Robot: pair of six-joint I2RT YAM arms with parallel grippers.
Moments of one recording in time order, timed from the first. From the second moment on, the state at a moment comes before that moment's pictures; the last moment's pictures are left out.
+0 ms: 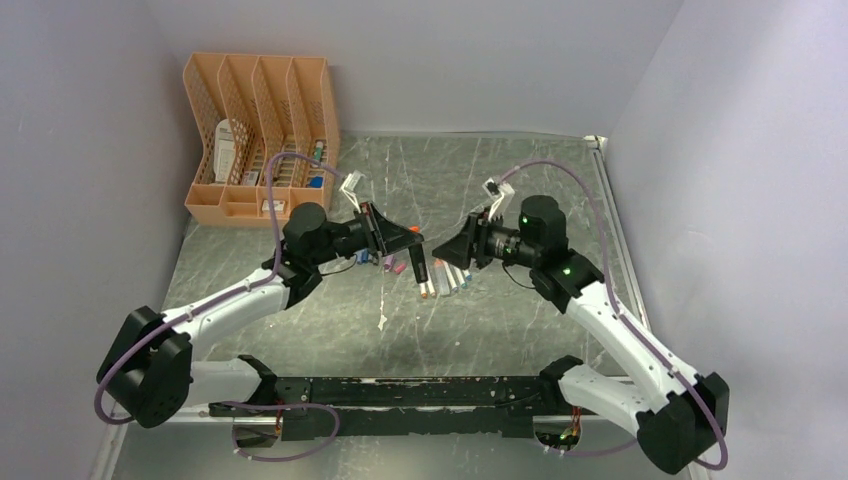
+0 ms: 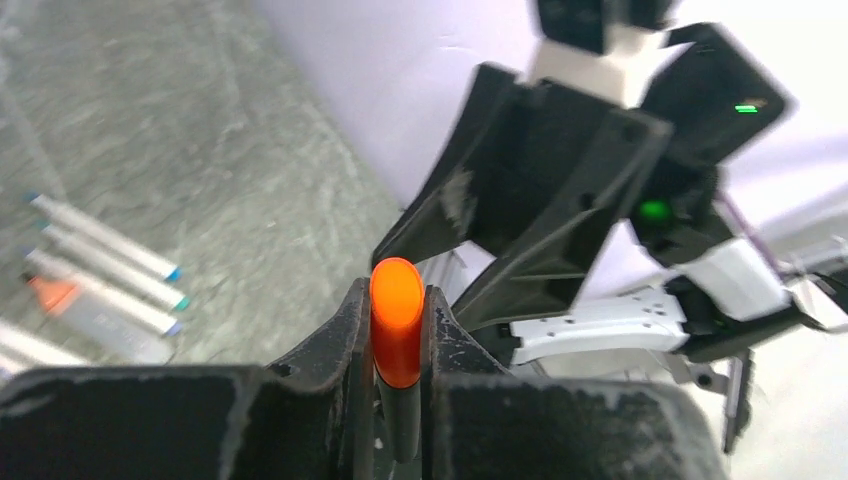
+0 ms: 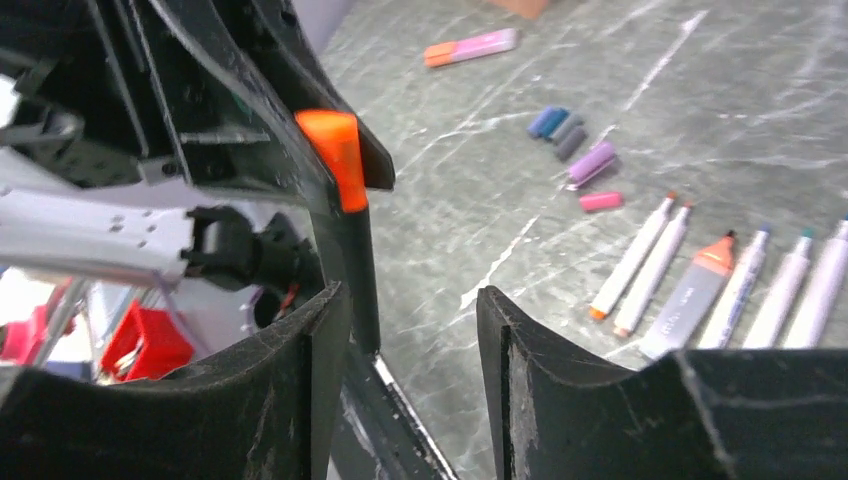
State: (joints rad) left arm -0.63 1.25 0.69 0.55 0.52 -0.91; right arm 0.52 1.01 0.85 -0.20 -0.50 0.46
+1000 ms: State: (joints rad) left arm -0.63 1.37 0.65 1.20 0.74 -1.16; right arm 0.47 1.05 0.62 0.58 -0.97 0.94
